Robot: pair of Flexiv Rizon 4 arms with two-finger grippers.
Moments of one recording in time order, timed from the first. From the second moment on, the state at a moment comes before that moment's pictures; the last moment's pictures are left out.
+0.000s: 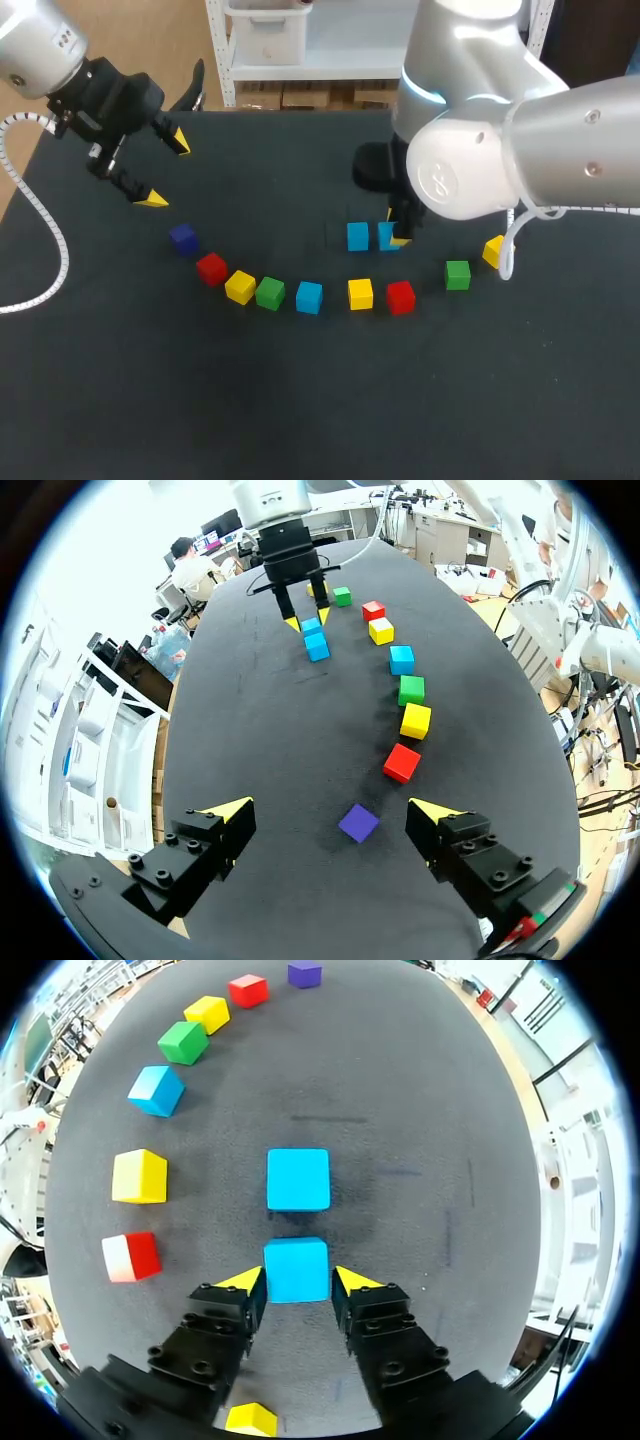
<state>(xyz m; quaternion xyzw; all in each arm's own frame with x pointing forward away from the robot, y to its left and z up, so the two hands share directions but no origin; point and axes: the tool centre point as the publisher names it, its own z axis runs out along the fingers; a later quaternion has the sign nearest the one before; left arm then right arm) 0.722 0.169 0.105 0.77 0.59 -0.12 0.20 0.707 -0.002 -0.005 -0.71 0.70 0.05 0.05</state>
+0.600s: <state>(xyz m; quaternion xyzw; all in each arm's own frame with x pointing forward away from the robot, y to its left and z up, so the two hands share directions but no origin) 0.722 0.169 0.105 0.77 0.59 -0.12 0.20 0.694 -0.046 0.043 -0.69 0.71 0.15 0.06</state>
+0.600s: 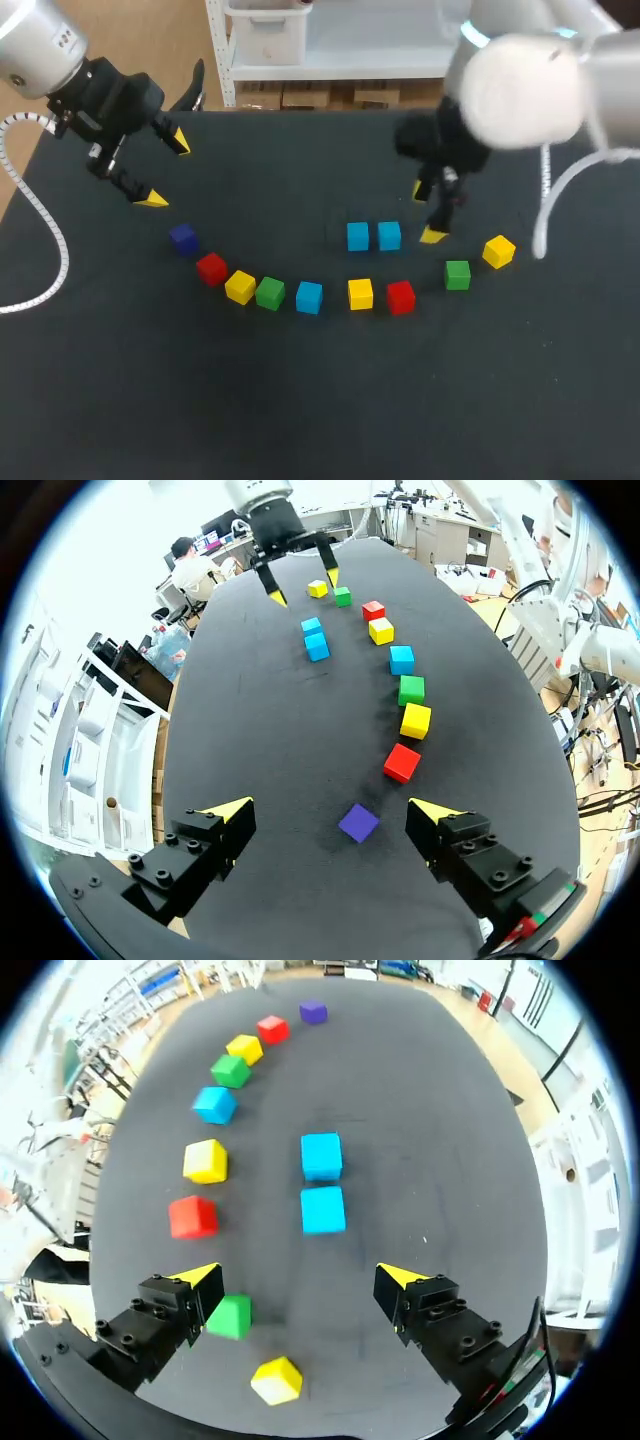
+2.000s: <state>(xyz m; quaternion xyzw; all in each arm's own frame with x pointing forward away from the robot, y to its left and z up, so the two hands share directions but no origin) 0.722 0.169 0.105 0.77 0.59 -0.12 0.20 0.695 -0.210 0.069 -0.62 0.70 0.25 0.26</state>
